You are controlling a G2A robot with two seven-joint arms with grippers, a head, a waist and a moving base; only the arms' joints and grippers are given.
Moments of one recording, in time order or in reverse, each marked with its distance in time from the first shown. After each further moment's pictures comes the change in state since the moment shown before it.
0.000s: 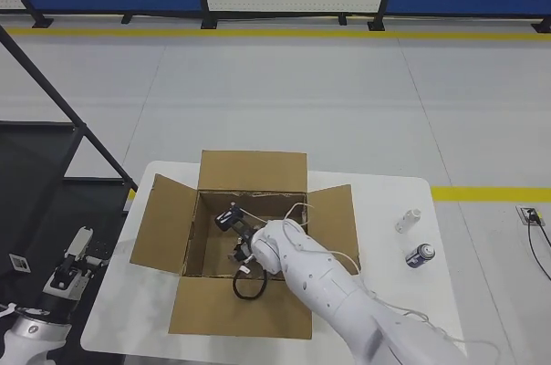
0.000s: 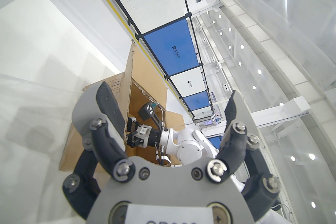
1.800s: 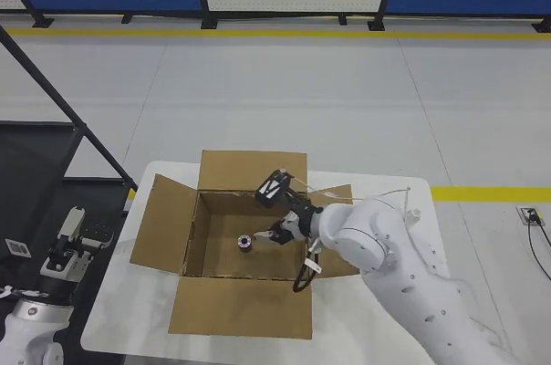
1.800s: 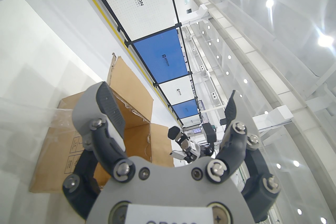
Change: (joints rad) left arm -0.095 -0.021 0.026 -0.011 -0.038 0.079 0.038; right arm -0.263 0.485 0.457 -1.111 -0.138 -0.111 0.423
